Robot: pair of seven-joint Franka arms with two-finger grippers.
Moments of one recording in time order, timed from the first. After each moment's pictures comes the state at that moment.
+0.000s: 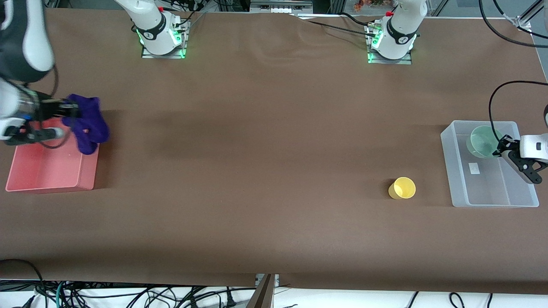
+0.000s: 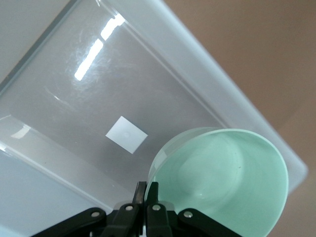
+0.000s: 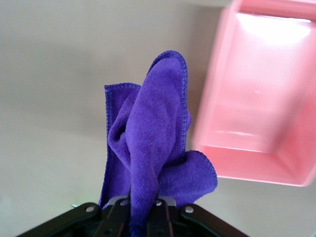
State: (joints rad) left arm 0.48 0.55 -0.06 -1.65 0.13 1.98 1.19; right arm -0.03 0.14 -0.16 -1.76 -0.08 1.60 -0.39
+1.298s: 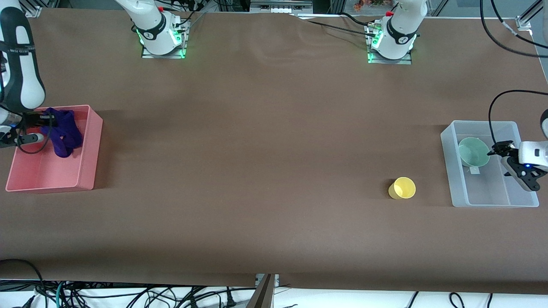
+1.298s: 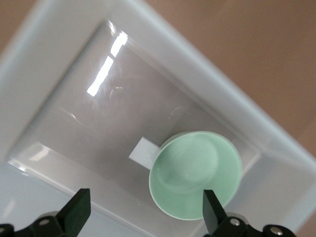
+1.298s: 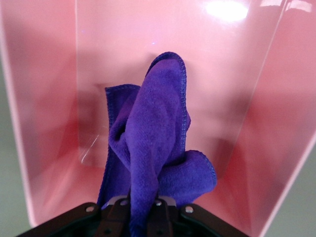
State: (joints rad) left arm 0.49 0.54 -0.13 -1.58 0.13 1.96 1.23; right arm -0.08 0.35 -0.41 -2.02 -0.09 2.16 -0.65
